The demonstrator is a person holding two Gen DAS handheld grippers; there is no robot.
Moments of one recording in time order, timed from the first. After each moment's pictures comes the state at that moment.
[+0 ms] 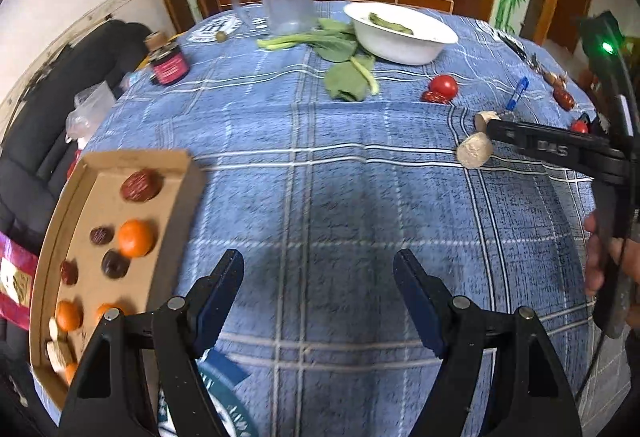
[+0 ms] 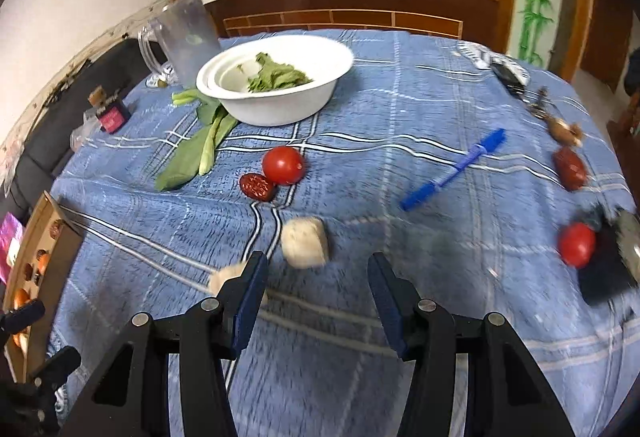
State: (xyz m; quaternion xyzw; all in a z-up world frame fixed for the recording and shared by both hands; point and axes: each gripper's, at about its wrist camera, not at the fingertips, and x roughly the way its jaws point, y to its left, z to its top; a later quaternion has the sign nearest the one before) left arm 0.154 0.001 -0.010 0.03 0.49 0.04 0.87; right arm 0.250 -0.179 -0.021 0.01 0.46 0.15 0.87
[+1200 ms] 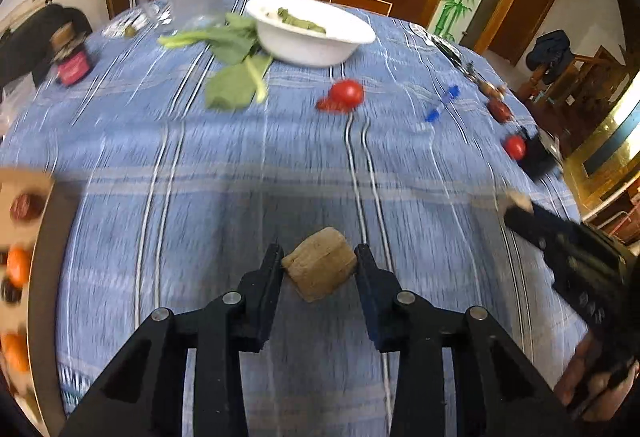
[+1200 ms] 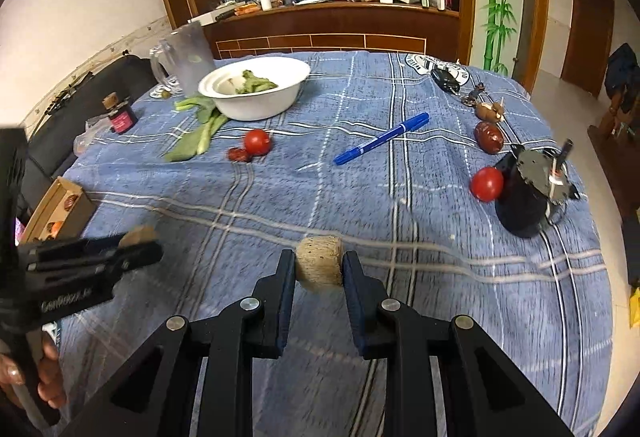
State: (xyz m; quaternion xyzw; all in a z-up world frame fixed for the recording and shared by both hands) left arm 0.176 -0.038 -0.023 -0.06 0.49 -0.08 0.86; right arm 0.157 -0.239 0.006 0.02 0.42 0.13 0.90
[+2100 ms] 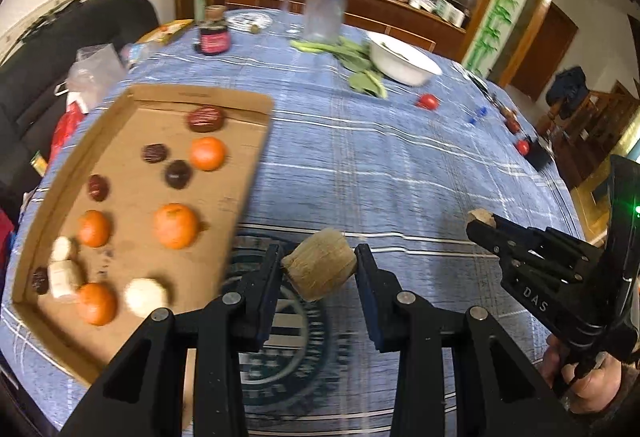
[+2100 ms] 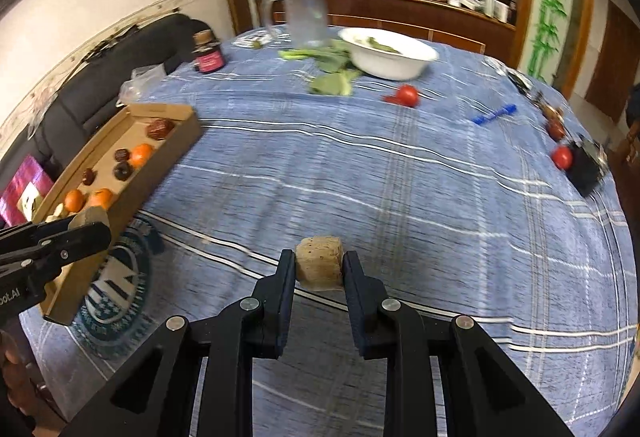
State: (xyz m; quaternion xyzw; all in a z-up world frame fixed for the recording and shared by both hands) left arm 0.035 0.106 0.019 -0.09 0.45 -0.01 0.89; right arm 0.062 -0.088 0.011 -0.03 0.44 0.17 0.88
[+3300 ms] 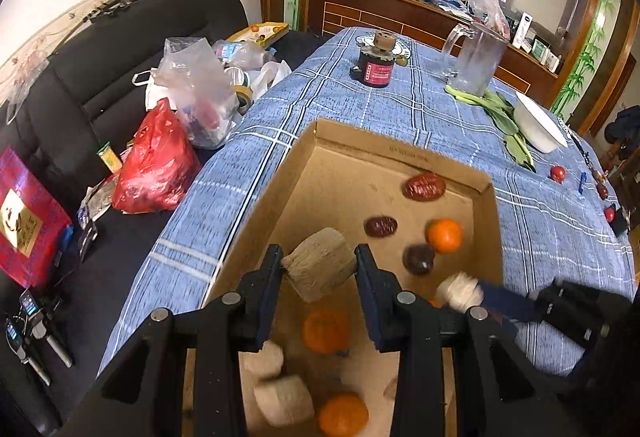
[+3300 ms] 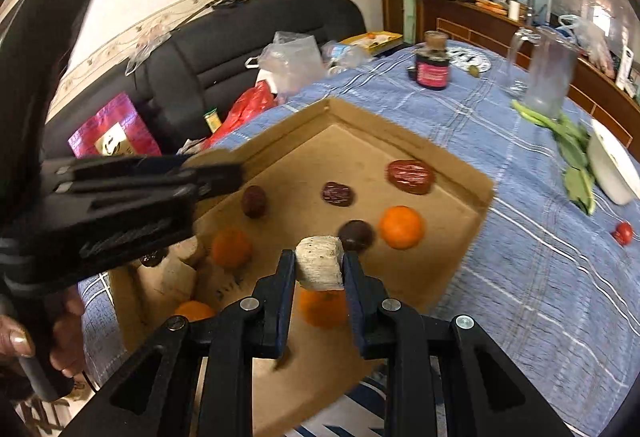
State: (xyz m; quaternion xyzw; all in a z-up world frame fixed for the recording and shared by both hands) left arm 0.077 0.287 0.026 -0.09 0.44 0.10 0.89; right arm 0.076 0.152 0.019 -0.10 0.43 0.37 0.82
